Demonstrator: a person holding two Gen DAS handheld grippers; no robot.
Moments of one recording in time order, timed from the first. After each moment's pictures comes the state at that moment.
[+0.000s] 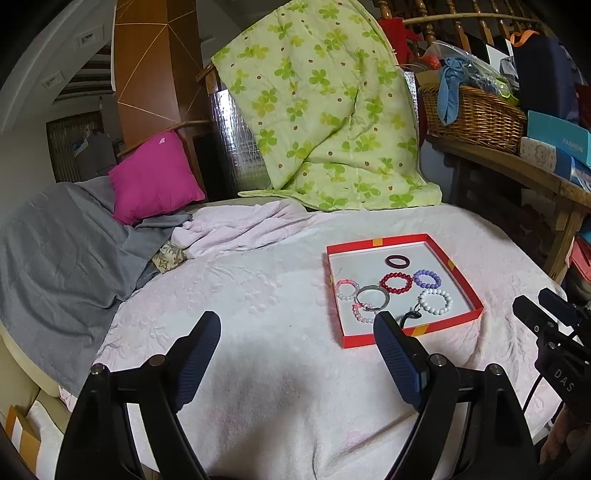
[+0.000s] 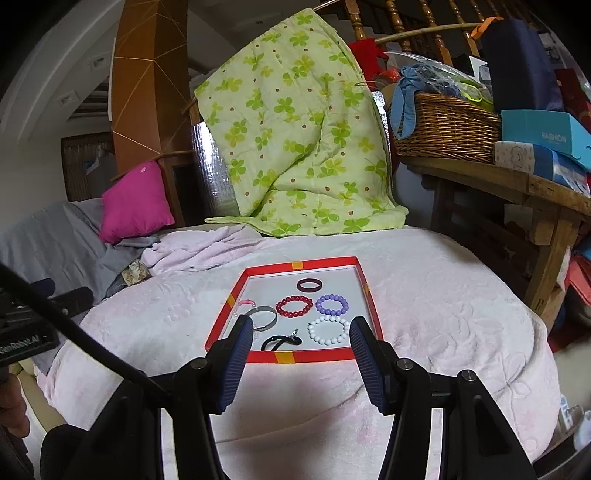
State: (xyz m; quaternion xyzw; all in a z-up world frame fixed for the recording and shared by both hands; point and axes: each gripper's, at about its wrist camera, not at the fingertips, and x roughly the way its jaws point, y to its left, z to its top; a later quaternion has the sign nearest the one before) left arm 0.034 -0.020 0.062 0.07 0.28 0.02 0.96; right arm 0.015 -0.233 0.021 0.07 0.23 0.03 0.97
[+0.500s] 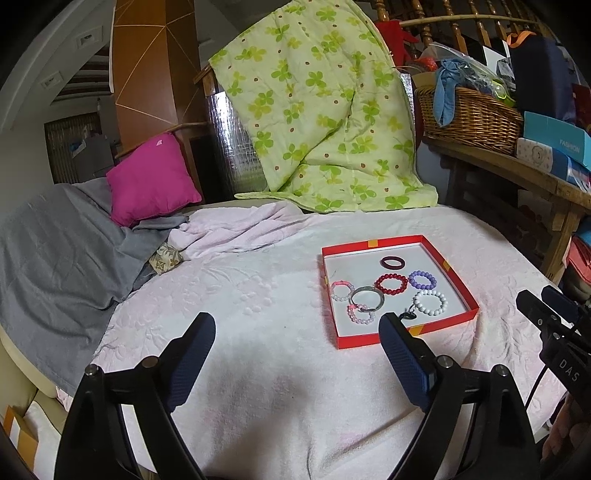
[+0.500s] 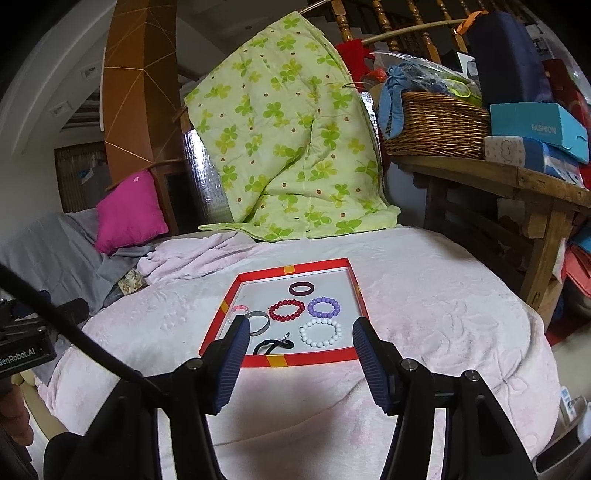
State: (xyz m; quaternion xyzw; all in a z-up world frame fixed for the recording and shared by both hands) left arm 0.031 -0.025 0.061 0.07 0.27 0.01 0.96; right arm 0.012 -0.246 0.020 0.09 0.22 0.01 0.97
